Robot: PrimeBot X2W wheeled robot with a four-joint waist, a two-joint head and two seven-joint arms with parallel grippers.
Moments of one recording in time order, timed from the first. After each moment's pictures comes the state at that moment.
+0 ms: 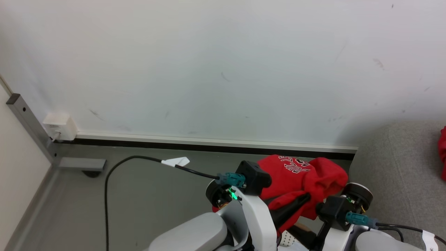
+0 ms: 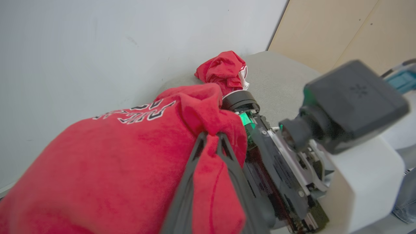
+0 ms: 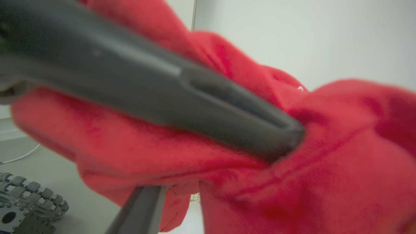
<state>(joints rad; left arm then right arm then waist) -0.72 0.19 -1.13 0.22 -0.89 -0.04 0.05 -0.69 -0.49 1.28 0.31 0.76 0.13 -0.26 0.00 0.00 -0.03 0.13</state>
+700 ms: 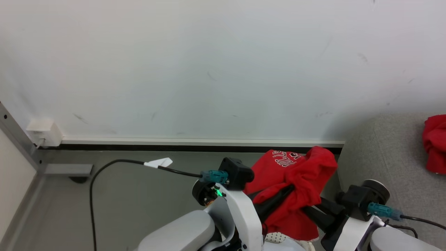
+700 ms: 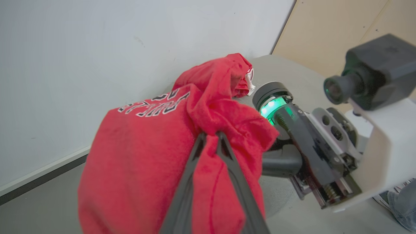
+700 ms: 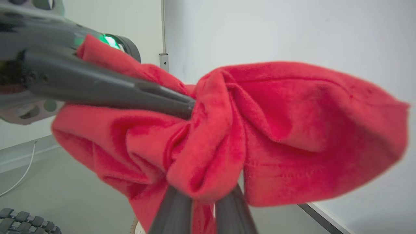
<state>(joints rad) -0.71 0.23 -1.10 0.25 -0.90 -0.02 0.02 -0.66 -0.54 1.19 0.27 0.82 0.13 -0.26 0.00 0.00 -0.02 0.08</state>
